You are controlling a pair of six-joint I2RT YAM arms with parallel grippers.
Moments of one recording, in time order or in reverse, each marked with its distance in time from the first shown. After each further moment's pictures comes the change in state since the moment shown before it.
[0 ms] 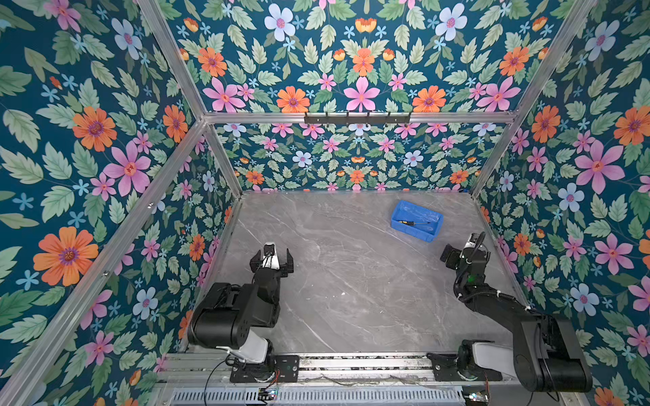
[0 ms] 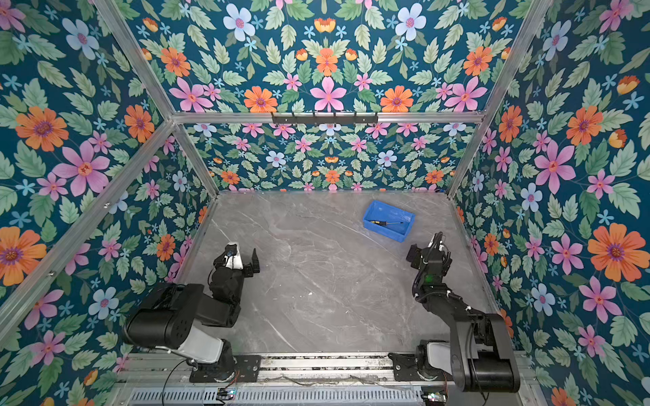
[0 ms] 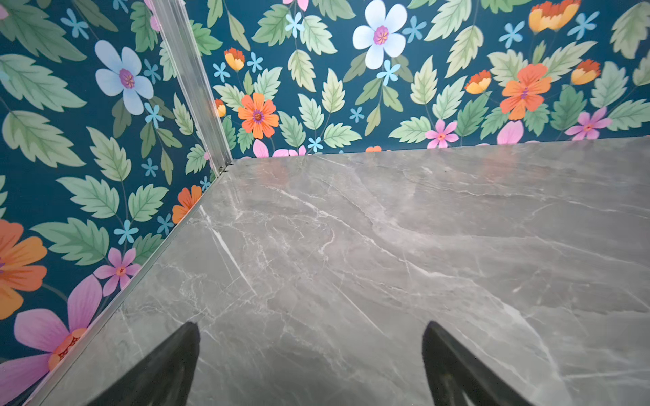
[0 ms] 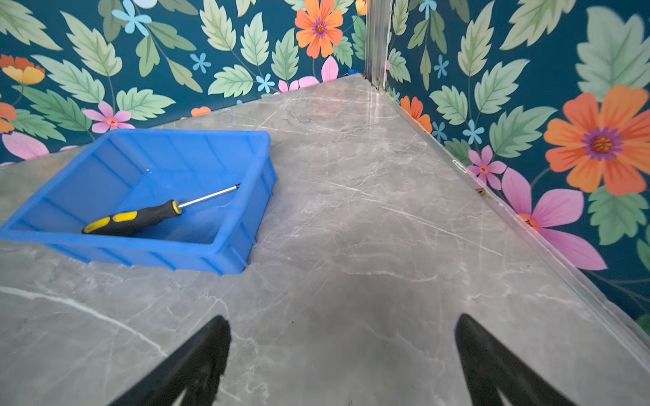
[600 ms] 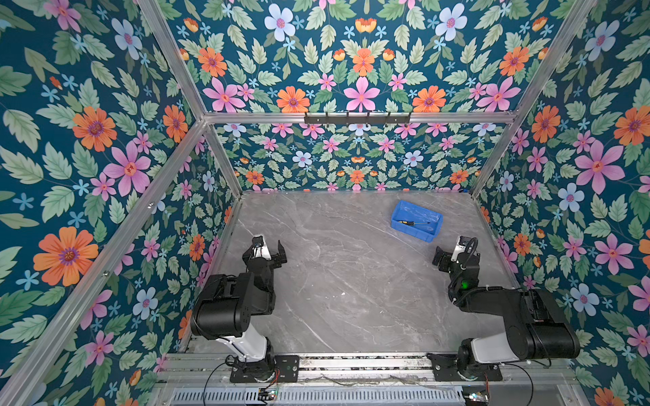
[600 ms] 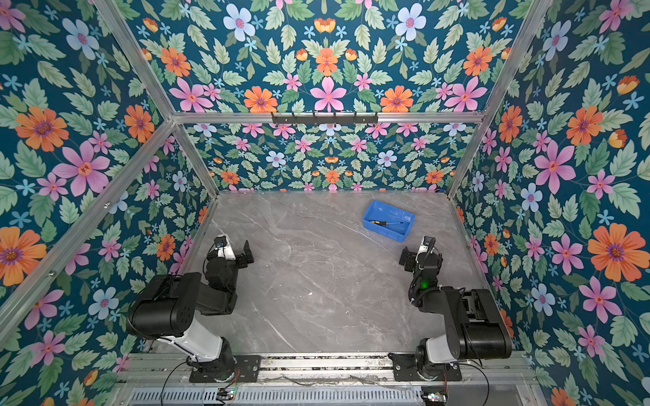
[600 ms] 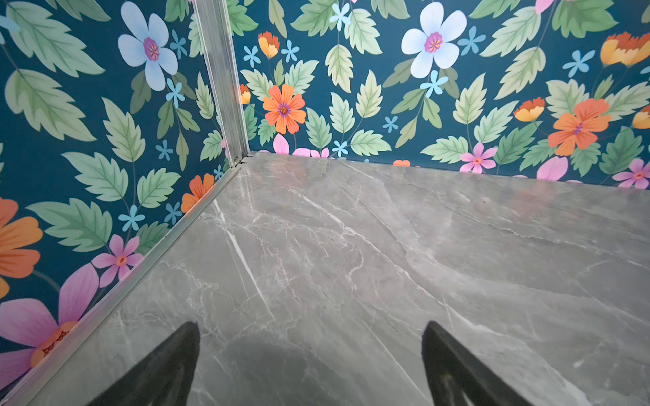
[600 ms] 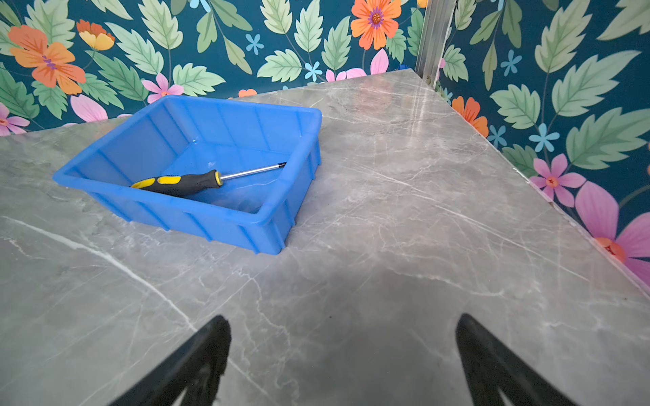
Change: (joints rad) left arm 0.103 0.024 0.129 -0.117 0.058 -0.103; right arm 0.027 0.158 -0.046 0.268 -0.095 -0.070
